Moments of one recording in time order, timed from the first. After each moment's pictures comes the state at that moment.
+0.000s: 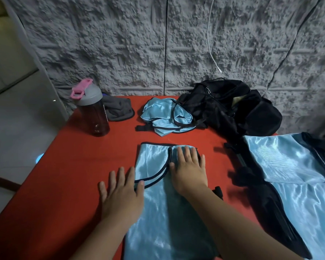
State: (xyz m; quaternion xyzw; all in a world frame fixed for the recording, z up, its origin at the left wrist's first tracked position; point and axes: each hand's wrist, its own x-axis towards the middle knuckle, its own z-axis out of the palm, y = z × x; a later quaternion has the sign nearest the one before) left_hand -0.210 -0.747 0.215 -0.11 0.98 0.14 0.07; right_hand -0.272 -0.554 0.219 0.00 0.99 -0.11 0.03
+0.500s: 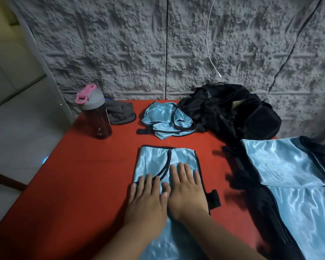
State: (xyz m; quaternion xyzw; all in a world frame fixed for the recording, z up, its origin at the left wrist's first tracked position) left_hand -0.187 -0.687 0.222 0.03 0.99 0.09 0.05; right_hand -0.218 -0.556 0.210 -0.07 0.99 -0.07 0.04
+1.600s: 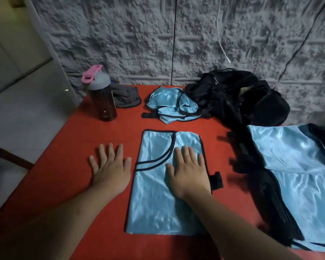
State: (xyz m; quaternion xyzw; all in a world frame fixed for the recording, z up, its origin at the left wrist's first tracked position) left_hand -0.222 -0.788 0.215 -0.13 0.98 0.12 0.03; right_hand -0.217 -0.555 0.210 -0.07 0.99 -0.10 0.03
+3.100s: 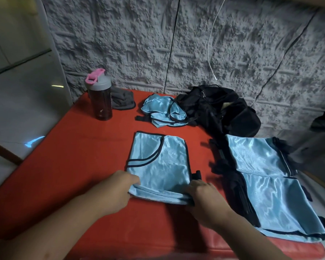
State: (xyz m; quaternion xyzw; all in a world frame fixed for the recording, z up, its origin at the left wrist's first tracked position) left_hand -0.137 -0.764 0.274 0.12 0.96 0.21 0.12; right_hand -0.137 -0.470 0.268 -0.22 0.97 -0.05 0.07
